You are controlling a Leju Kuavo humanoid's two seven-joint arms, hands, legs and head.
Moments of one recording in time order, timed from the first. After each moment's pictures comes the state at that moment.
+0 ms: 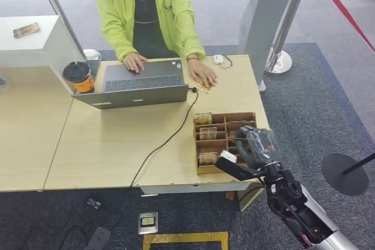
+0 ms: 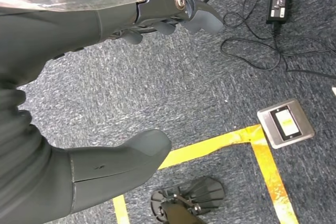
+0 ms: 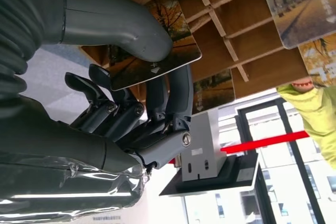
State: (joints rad) left arm -0.14 0.10 -1.02 -0.23 0.51 0.51 -0.17; right arm -0.22 -0.26 0.49 -1.26 0.99 -0.50 0.08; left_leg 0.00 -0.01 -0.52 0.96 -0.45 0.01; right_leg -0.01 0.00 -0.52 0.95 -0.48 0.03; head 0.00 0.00
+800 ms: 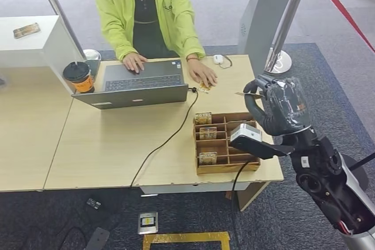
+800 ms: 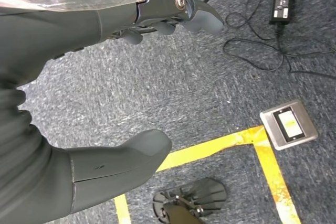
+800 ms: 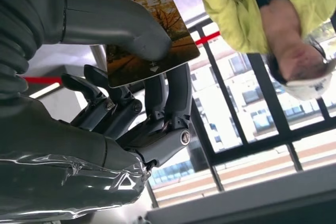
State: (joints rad) left arm -0.14 0.10 -1.02 -0.23 0.51 0.51 -0.17; right arm -0.36 -0.40 0.42 -1.81 0.92 -0.25 0.10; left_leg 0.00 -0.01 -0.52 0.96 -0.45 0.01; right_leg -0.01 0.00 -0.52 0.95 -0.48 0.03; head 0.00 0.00
